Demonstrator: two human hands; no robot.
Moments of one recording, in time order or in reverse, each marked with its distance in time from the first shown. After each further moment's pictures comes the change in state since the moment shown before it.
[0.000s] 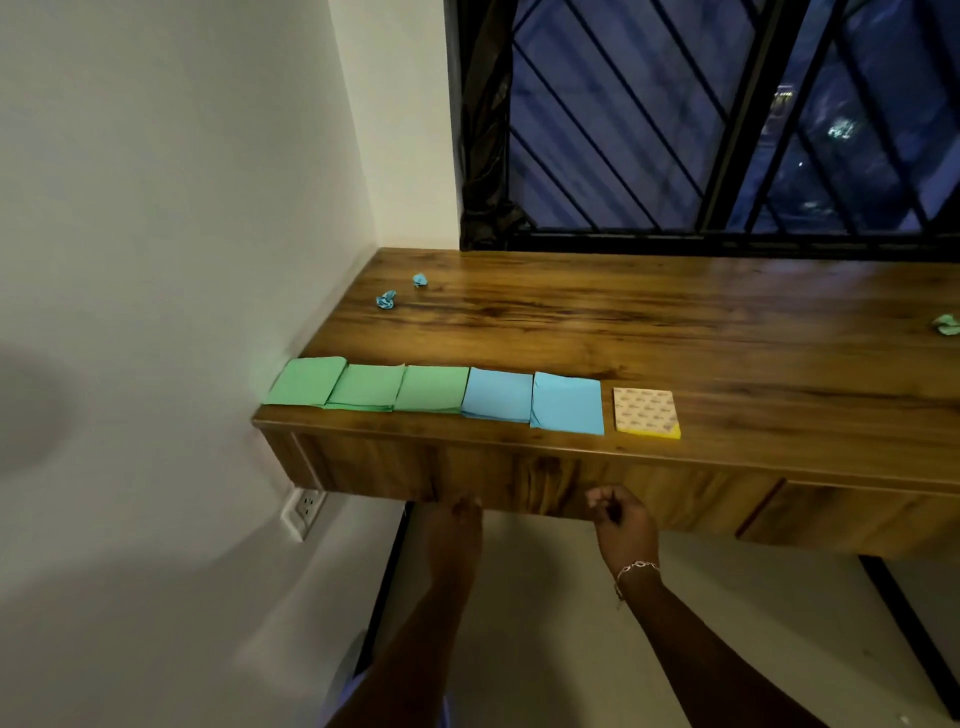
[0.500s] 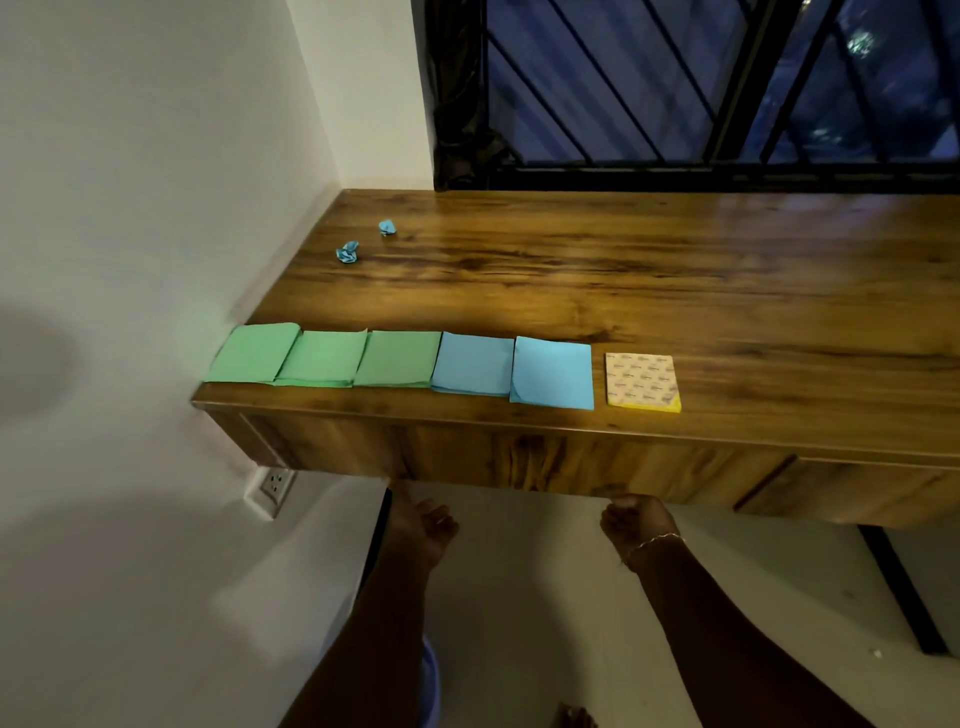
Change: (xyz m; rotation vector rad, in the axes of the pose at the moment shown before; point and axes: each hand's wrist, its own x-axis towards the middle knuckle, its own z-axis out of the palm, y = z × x) left_hand 0.064 -0.032 0.022 -1.005 -0.087 -0.735; right_hand 0.051 0.055 -0.013 0.886 0.059 0.920
